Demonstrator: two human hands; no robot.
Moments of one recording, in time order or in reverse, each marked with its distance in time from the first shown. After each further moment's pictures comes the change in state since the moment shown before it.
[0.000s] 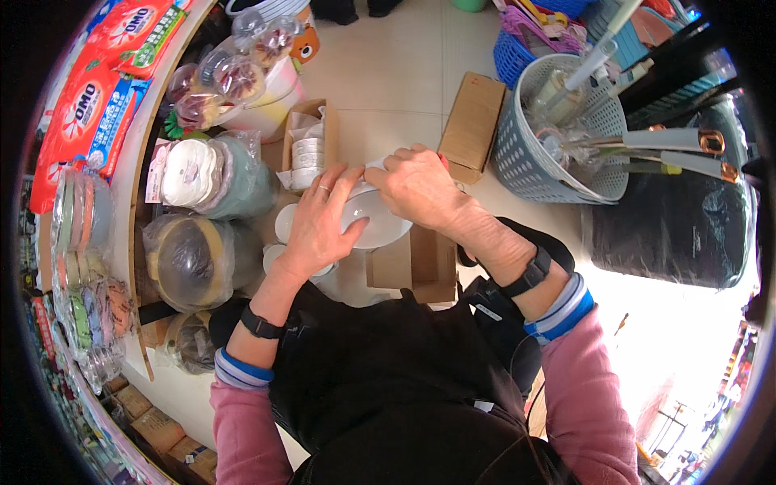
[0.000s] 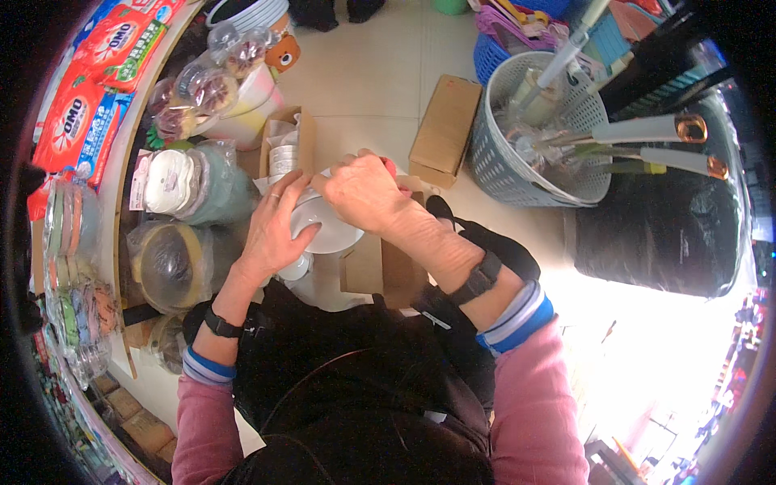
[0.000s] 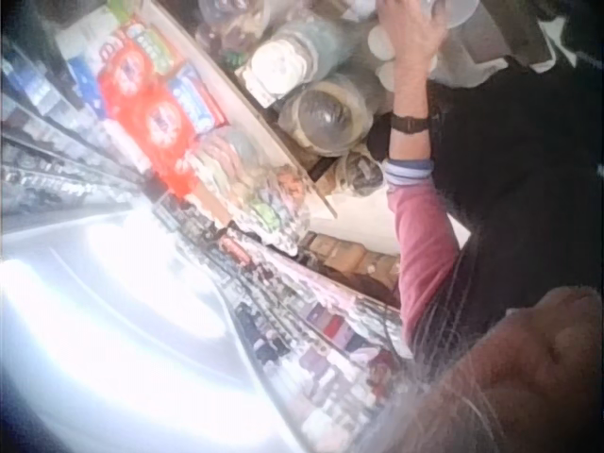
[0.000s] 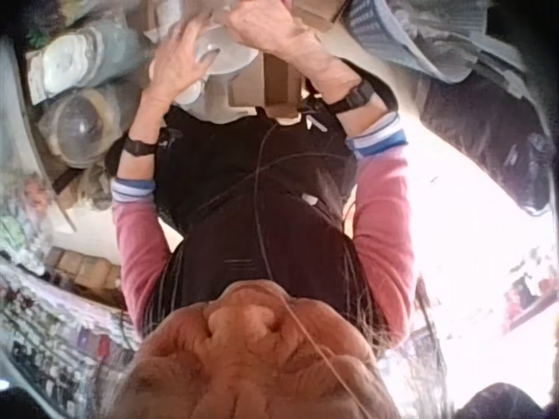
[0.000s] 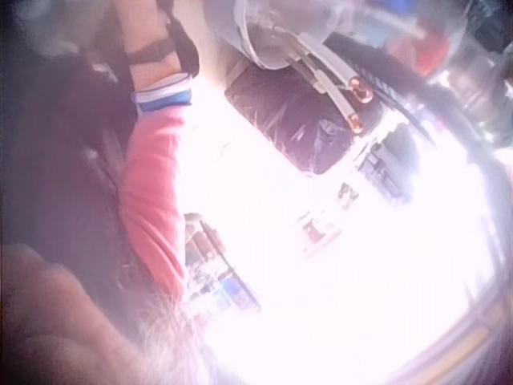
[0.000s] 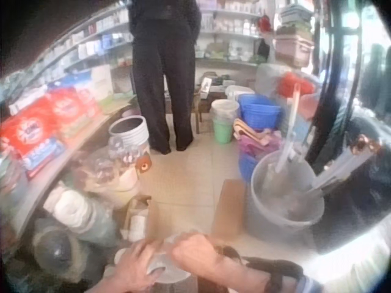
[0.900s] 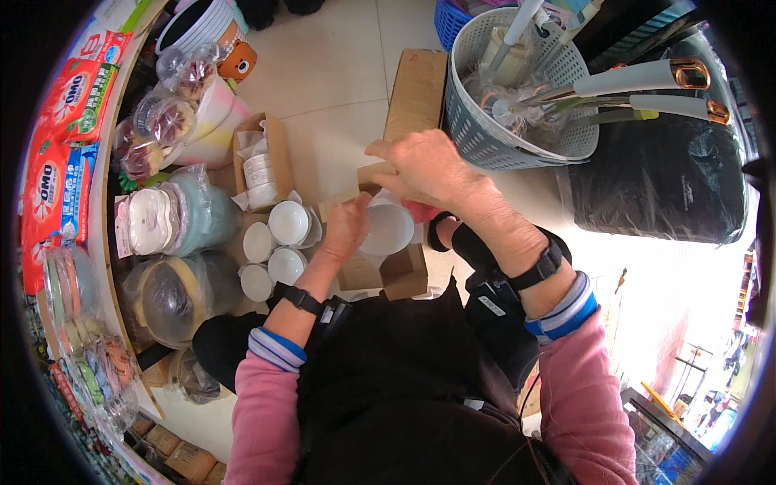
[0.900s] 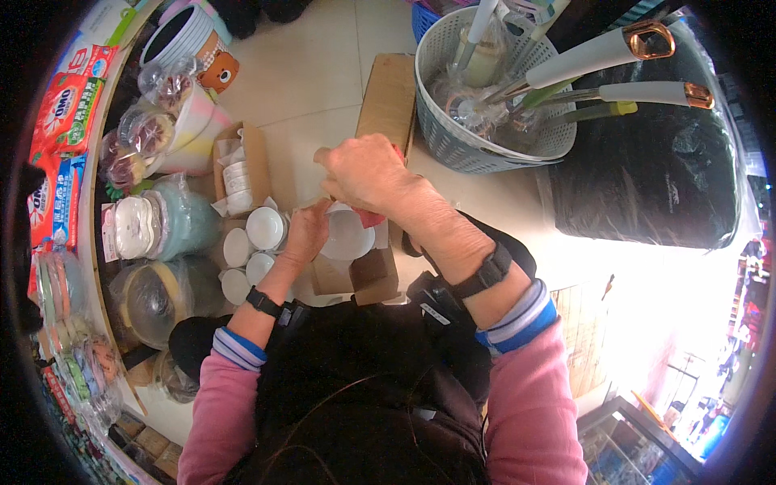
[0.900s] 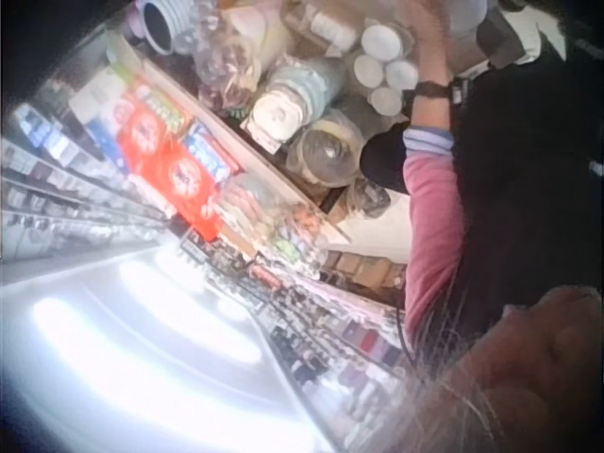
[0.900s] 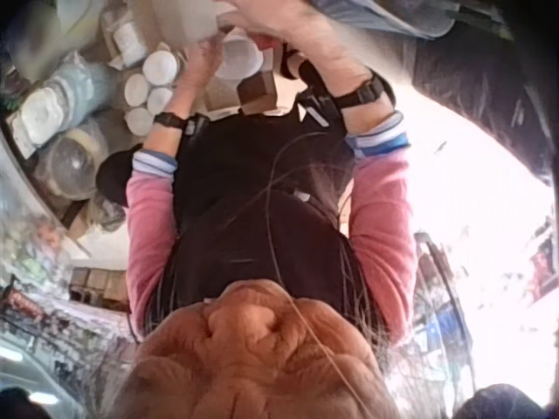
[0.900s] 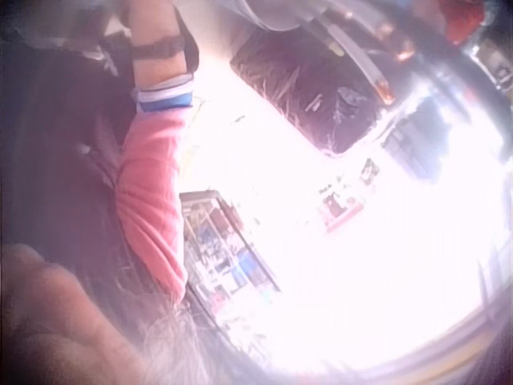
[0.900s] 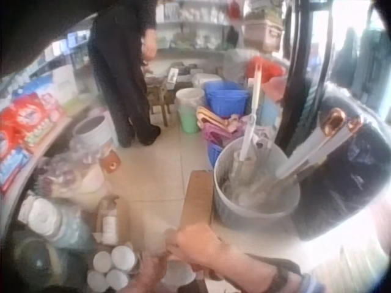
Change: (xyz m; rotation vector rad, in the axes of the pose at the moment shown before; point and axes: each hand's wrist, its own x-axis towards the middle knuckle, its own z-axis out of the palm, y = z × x) left_hand 0.023 -0.015 0.189 -0.052 -0.115 -0.022; right_hand -0.070 0.071 -0.034 0.175 -0.183 0.382
